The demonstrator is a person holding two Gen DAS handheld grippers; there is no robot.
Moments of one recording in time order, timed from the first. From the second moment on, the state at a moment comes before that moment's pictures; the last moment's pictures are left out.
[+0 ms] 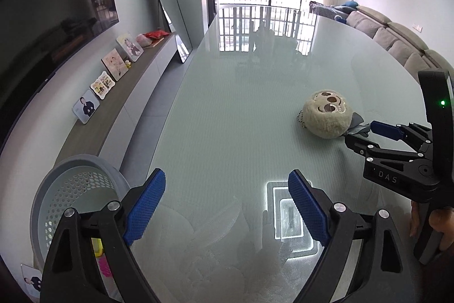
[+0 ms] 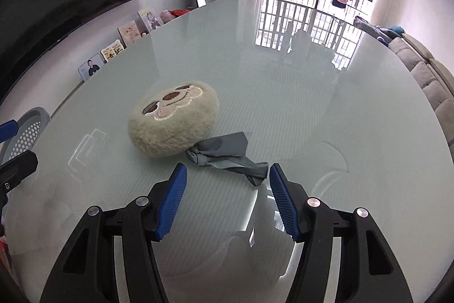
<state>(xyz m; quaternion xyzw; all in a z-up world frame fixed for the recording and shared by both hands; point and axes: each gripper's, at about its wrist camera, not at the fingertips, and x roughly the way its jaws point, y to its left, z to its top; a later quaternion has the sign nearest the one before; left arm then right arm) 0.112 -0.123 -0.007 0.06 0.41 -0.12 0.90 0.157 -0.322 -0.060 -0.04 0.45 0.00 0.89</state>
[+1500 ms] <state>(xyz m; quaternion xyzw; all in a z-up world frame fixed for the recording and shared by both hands) 0.161 -0.230 -0.025 0.08 0.42 -0.18 0.89 0.054 -0.413 -0.046 0.10 0.44 -0.04 0.89</state>
